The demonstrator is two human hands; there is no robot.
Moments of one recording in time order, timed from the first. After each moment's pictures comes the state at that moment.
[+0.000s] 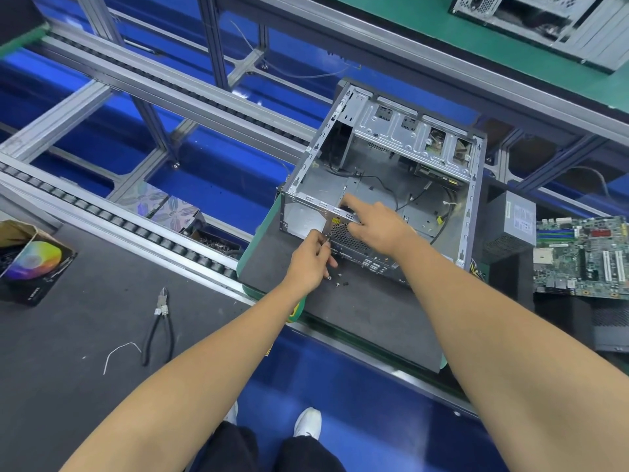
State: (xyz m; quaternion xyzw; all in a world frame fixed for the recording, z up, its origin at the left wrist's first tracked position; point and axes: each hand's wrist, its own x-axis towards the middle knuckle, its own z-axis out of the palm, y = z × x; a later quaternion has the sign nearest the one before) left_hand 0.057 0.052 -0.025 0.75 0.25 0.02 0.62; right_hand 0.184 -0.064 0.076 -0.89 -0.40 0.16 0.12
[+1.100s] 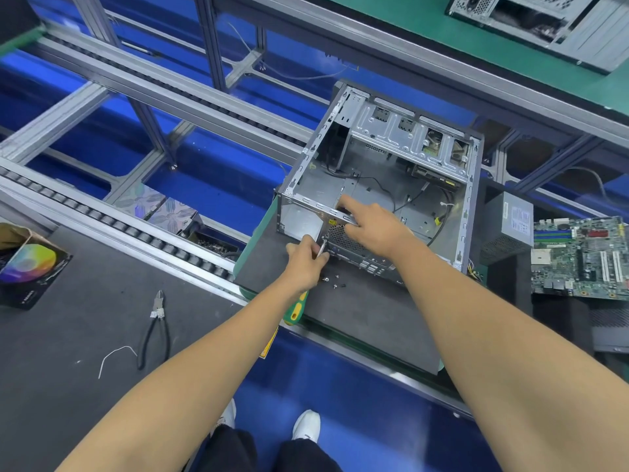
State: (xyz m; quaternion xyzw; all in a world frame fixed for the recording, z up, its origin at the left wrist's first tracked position) left_hand 0.057 0.055 -0.022 0.76 0.31 -0.02 0.57; right_hand 0.184 -0.064 0.075 -0.90 -0.40 0.16 0.12
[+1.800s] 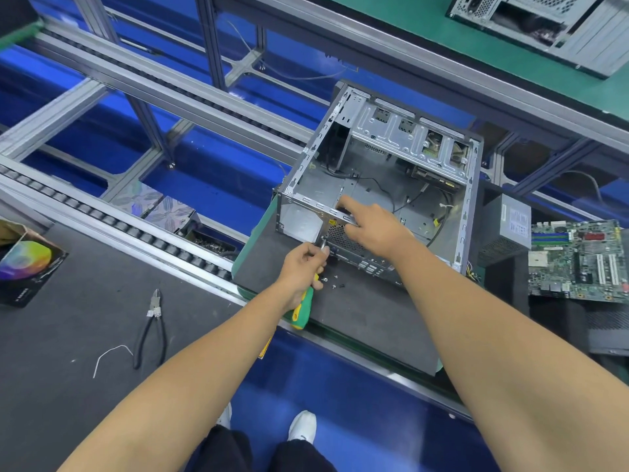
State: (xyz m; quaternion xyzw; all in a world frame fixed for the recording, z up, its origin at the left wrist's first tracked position) left_hand 0.045 0.048 -0.020 0.51 0.33 0.00 0.79; right_hand 0.183 -0.064 0.076 -0.89 -0.41 0.15 0.11
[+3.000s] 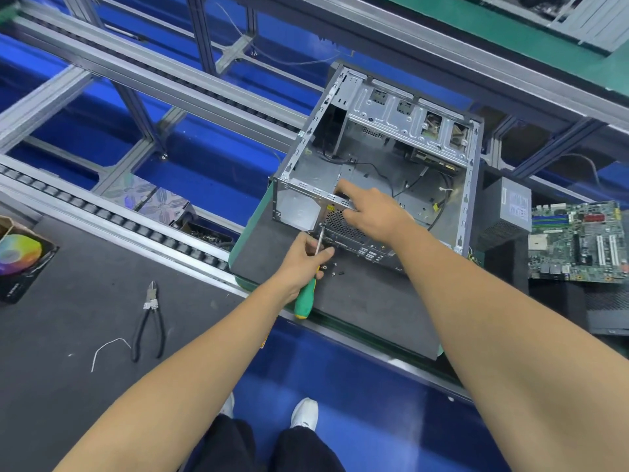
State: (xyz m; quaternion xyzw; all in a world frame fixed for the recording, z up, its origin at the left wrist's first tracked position) left_hand 0.042 0.045 -0.033 0.56 0.32 -0.01 0.76; right_hand 0.181 -0.063 0.078 -0.90 -0.40 0.15 0.11
